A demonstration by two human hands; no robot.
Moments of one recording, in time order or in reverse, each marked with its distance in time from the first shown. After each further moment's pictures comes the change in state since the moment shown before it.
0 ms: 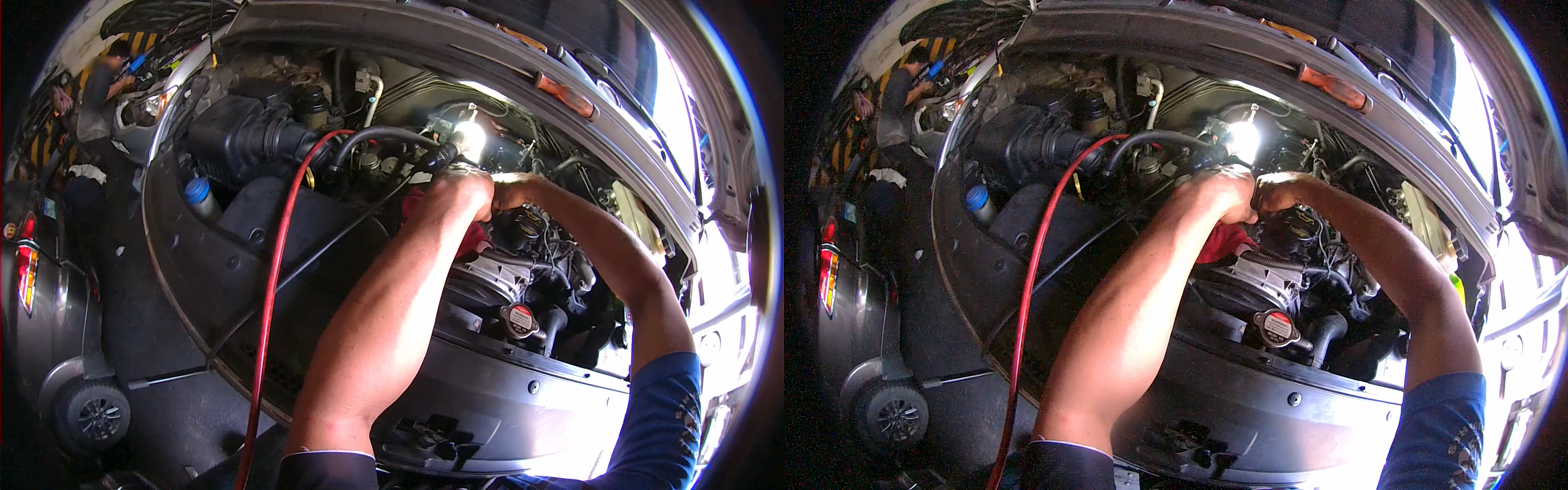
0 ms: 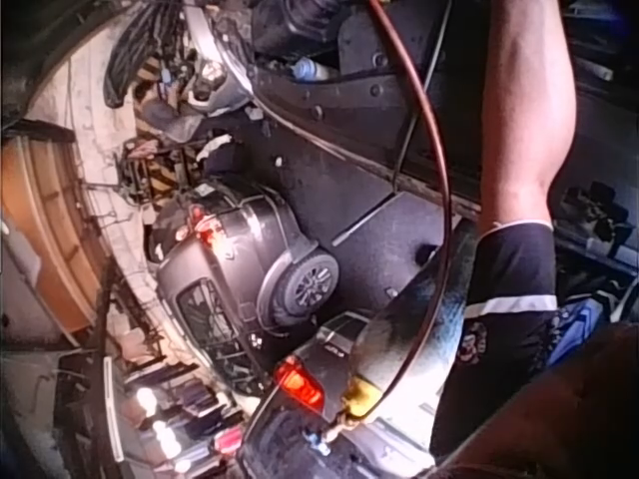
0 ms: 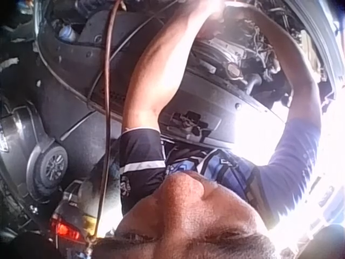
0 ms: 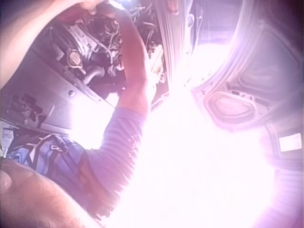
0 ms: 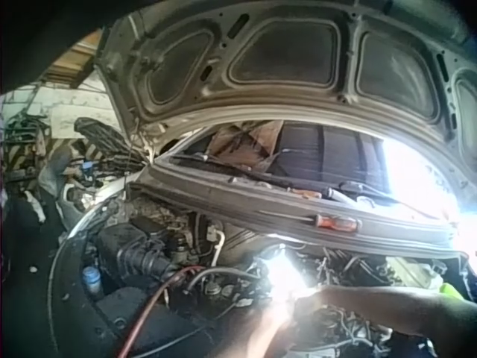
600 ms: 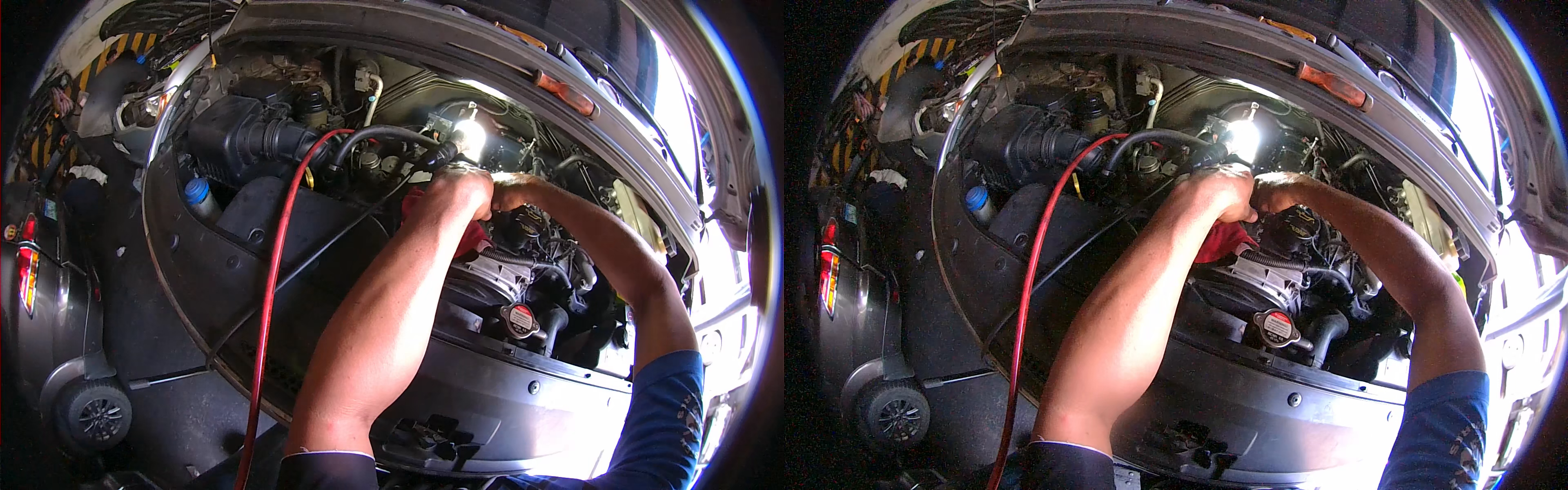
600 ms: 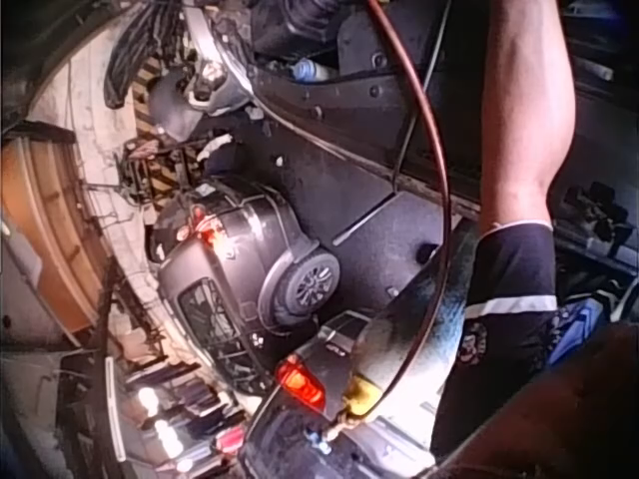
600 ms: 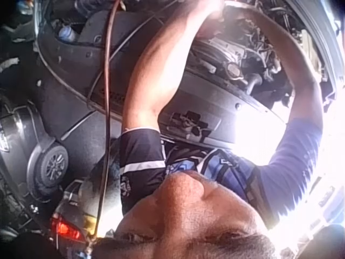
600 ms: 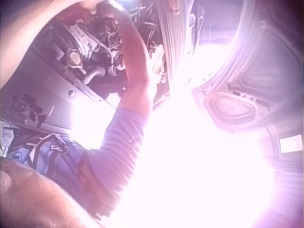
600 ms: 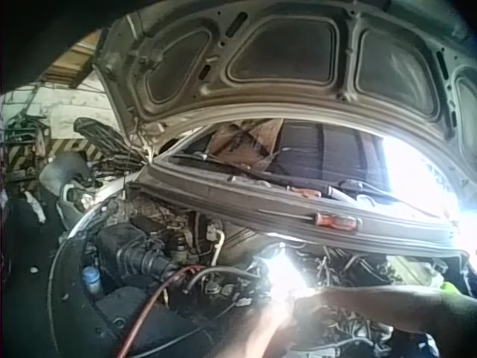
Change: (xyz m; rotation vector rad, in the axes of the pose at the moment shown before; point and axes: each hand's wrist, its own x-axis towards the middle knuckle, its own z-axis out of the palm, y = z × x) left_hand -0.007 -0.004 -0.001 0.007 0.027 0.023; right_hand 0.000 -0.004 -0.003 -0.263 0.042 -0.282
